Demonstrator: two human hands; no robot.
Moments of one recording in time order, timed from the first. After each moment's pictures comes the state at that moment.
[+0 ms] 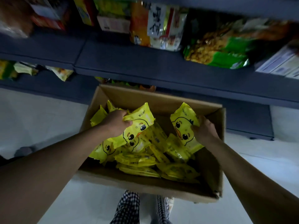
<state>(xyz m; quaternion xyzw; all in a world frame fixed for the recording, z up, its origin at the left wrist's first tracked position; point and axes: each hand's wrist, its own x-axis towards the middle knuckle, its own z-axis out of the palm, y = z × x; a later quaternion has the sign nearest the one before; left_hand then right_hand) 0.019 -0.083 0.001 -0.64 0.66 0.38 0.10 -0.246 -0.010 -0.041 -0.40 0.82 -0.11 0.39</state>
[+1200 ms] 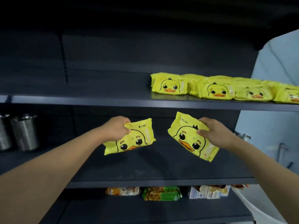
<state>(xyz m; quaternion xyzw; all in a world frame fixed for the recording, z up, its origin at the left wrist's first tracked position) -0.061 -0.140 0.525 -0.45 0.85 0.20 -0.17 -0.342 0.001 0.521 -0.59 0.74 -0.32 0.08</state>
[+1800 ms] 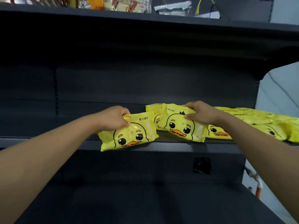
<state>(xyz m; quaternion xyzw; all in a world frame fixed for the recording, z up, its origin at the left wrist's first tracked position) -0.125 -0.195 0.660 -0.43 0.86 0.17 -0.21 -0.409 -0.122 0.670 -0.67 0.69 -0.28 0.00</state>
